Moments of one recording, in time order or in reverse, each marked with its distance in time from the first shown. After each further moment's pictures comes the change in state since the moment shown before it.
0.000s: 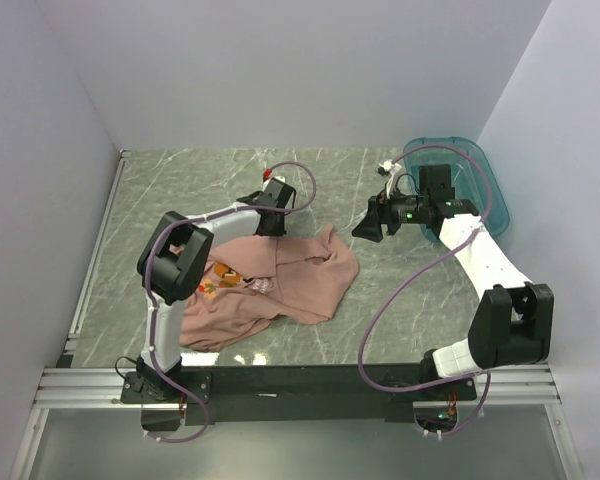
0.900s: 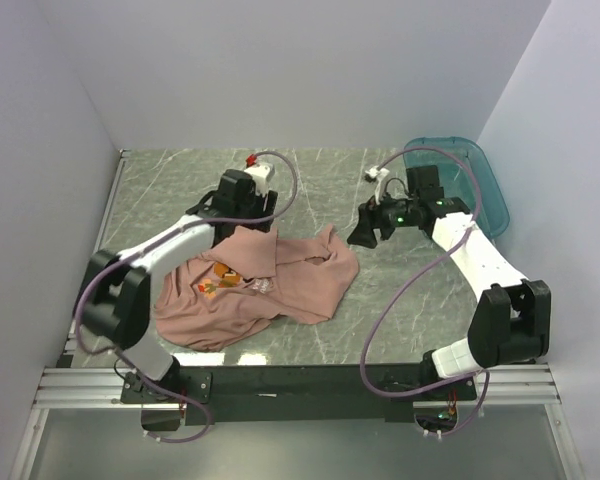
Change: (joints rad) left arm 0.090 -0.484 -0.311 0.159 0.286 0.406; right arm 0.087 0.011 0.020 -0.079 0.081 -0.083
